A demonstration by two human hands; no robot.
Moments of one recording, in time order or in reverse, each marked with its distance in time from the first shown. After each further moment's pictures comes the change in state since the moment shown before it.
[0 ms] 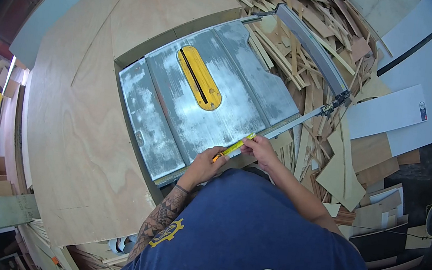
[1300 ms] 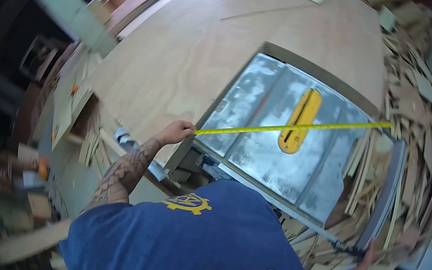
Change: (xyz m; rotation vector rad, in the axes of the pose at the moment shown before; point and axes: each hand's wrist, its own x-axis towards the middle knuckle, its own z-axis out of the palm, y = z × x) left_hand -0.157 -0.120 -0.093 0.001 0.688 -0.451; right_hand 0.184 -0.179 -0.512 -0.231 0.145 0.026
